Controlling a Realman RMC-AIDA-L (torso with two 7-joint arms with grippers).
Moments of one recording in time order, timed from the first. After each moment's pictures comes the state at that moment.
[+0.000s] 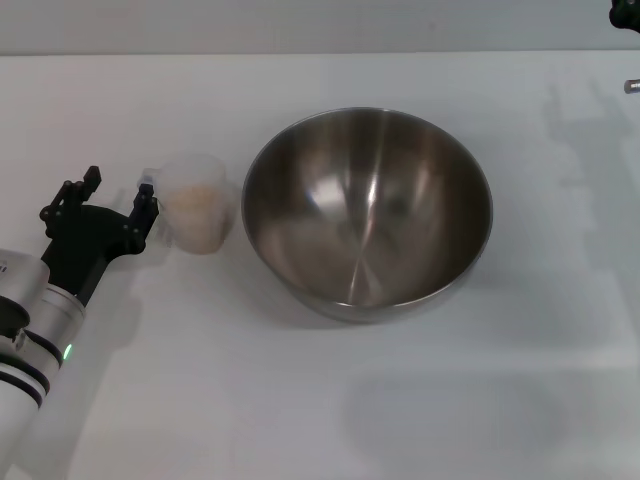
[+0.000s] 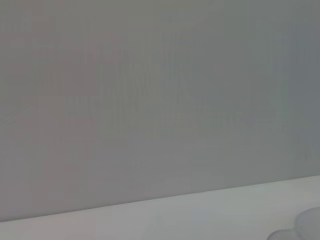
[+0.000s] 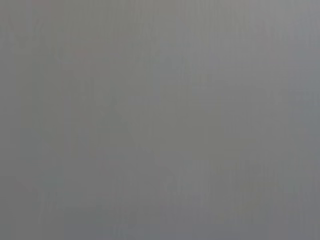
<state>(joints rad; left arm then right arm) -0.32 -2.08 -0.67 -0.39 2.20 0.98 0.10 0.45 2.08 1.11 0.40 -2.42 -1.29 -0.11</state>
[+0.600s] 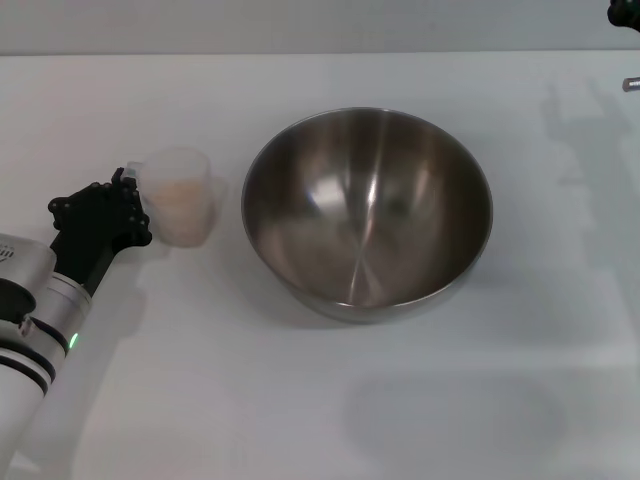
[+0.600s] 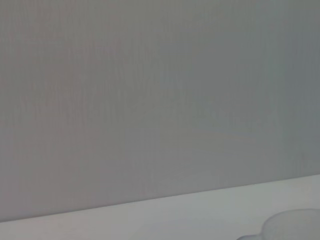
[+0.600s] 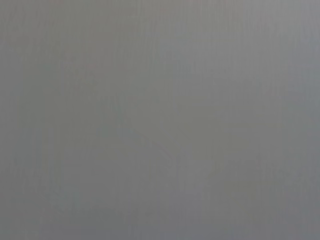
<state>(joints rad) -0.34 -2.08 -0.67 -0.38 2.20 0.95 0.08 0.45 2.08 1.11 0.40 -2.42 -1.29 -0.12</state>
